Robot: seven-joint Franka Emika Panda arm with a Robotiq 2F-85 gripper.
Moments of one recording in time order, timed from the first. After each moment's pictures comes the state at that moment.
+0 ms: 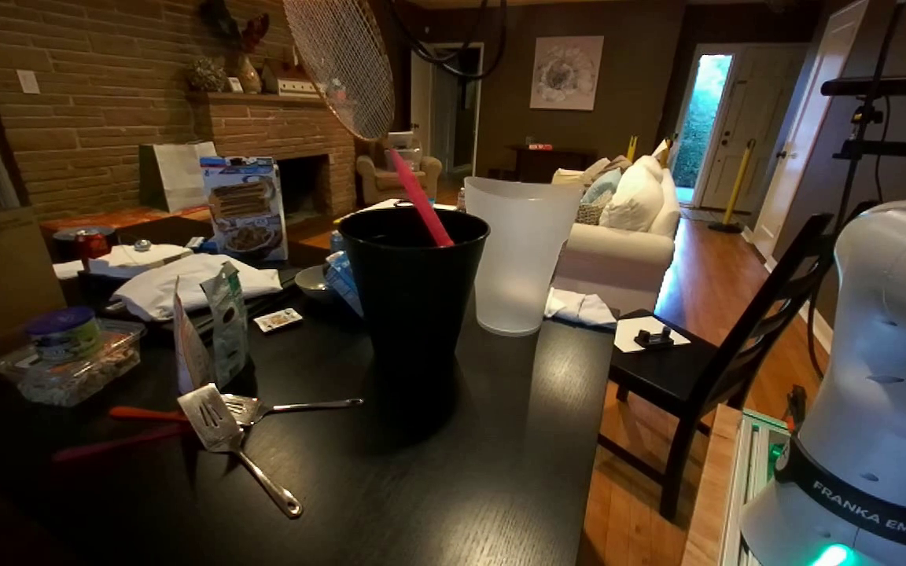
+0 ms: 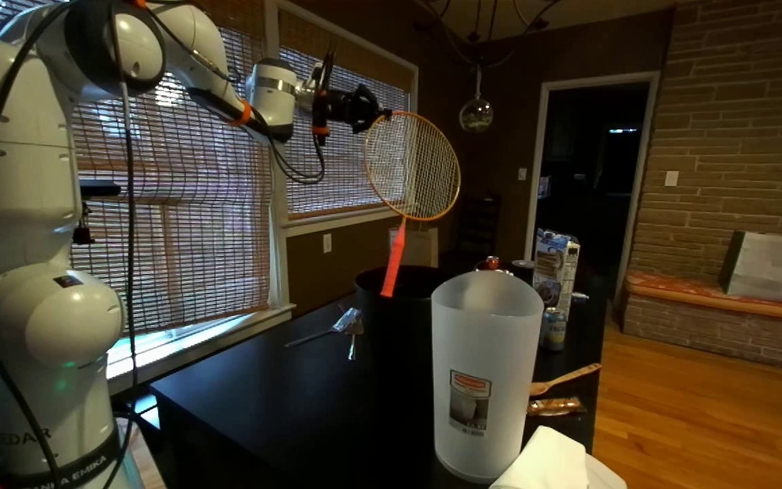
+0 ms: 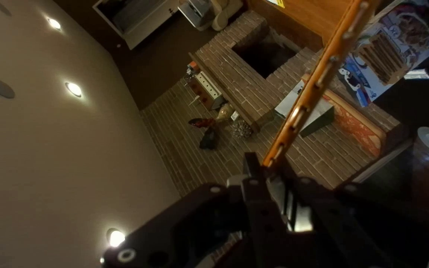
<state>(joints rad) 0.32 0.03 0.11 -1.64 -1.50 2.03 0.74</state>
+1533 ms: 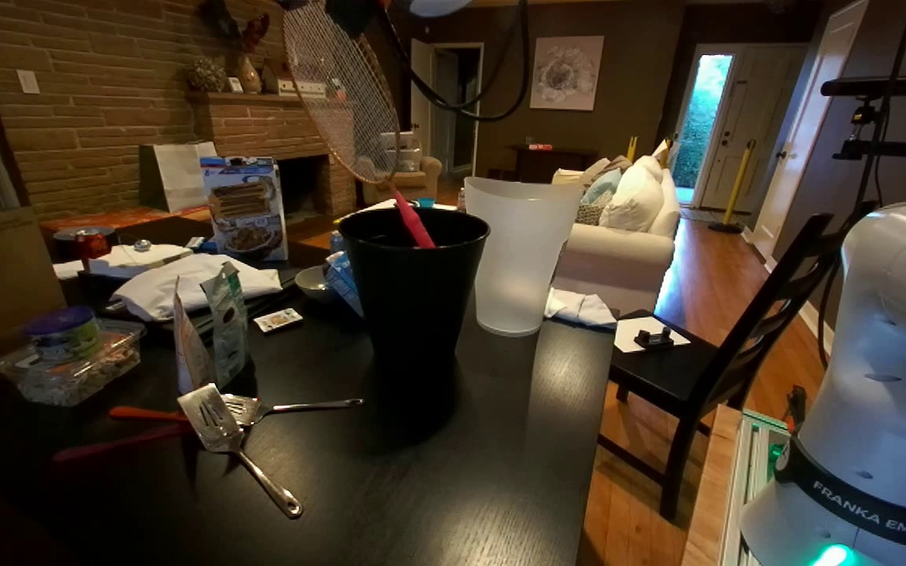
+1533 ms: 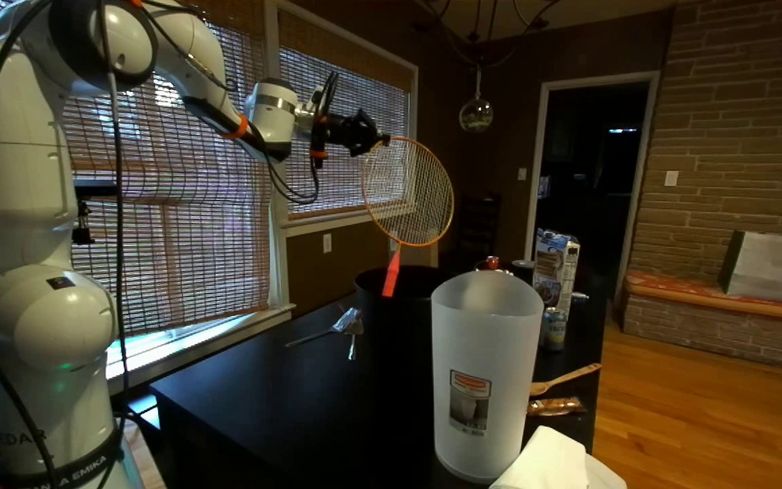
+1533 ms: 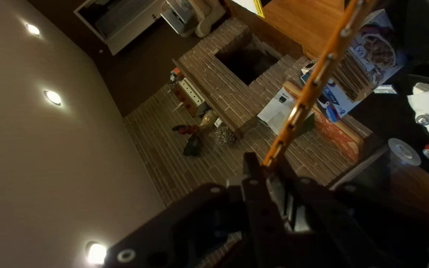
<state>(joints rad) 0.25 -0.01 0.15 -1.79 -1.51 2.09 0.84</state>
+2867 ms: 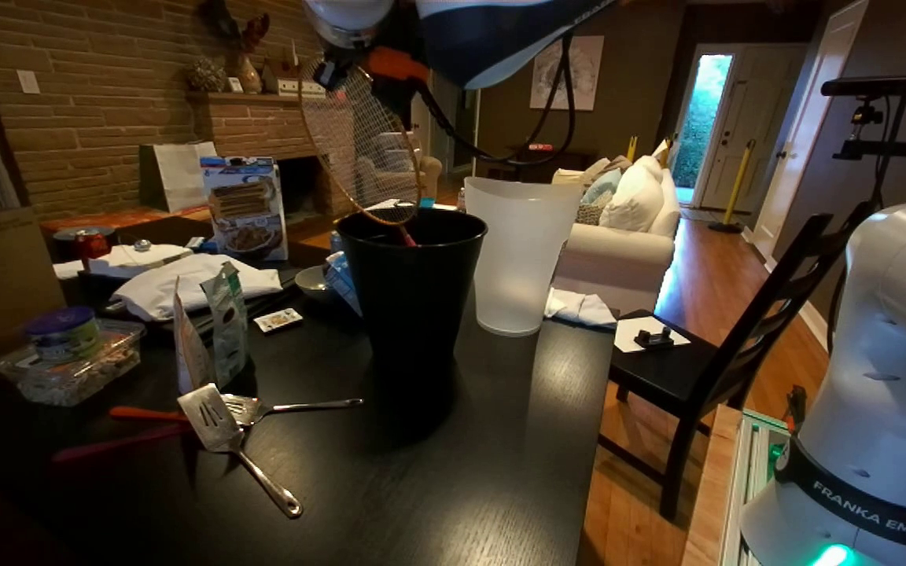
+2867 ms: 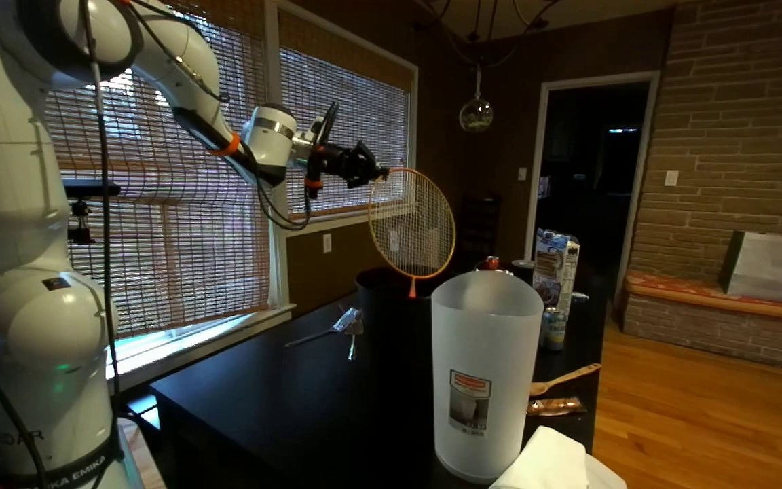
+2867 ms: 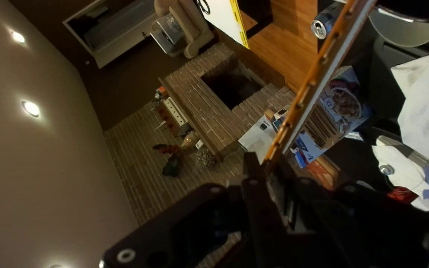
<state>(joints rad) 0.21 -0.07 0.16 -2.01 -1.52 2.12 0.90</state>
